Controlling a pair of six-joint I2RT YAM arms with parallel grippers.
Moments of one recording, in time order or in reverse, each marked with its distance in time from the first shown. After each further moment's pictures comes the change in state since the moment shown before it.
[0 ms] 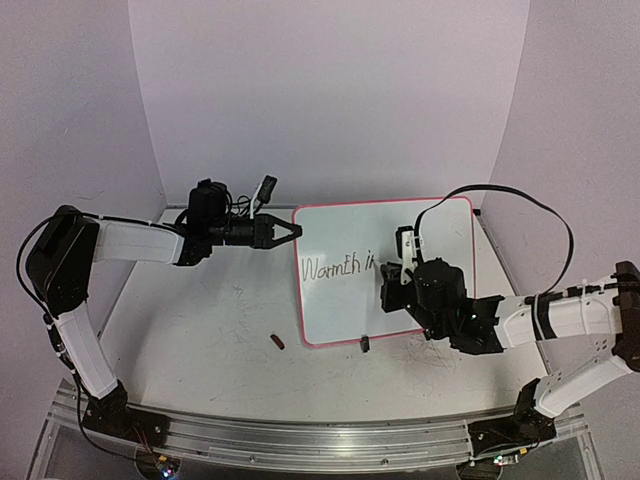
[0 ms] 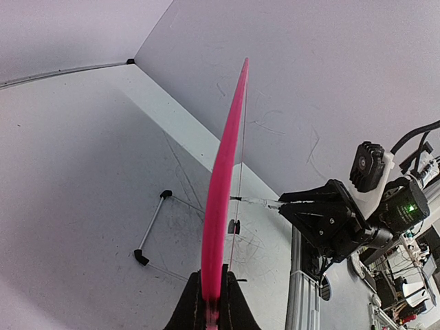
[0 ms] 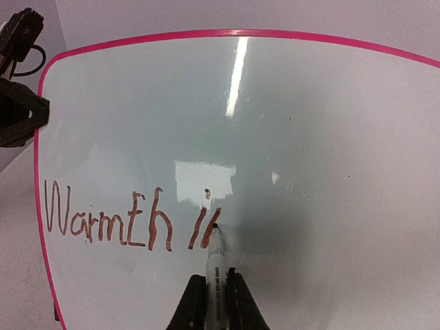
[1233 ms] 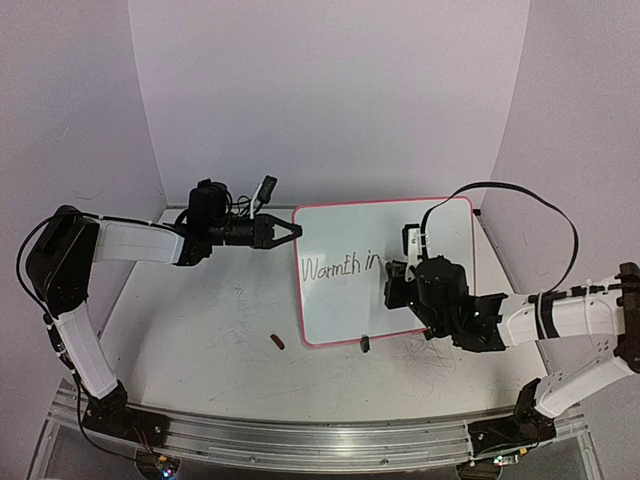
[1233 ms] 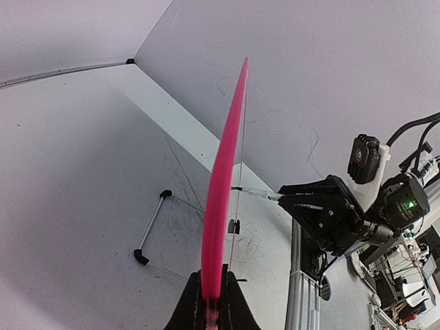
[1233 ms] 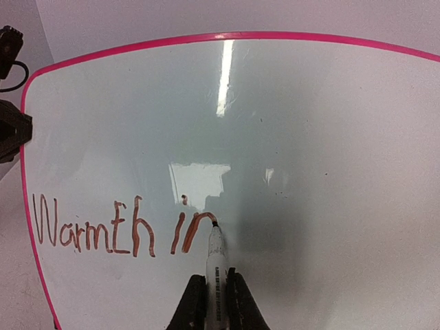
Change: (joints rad) left arm 0.000 0.000 0.000 0.000 0.000 0.000; right arm -0.013 -0.019 0.007 -0.045 0.026 0.057
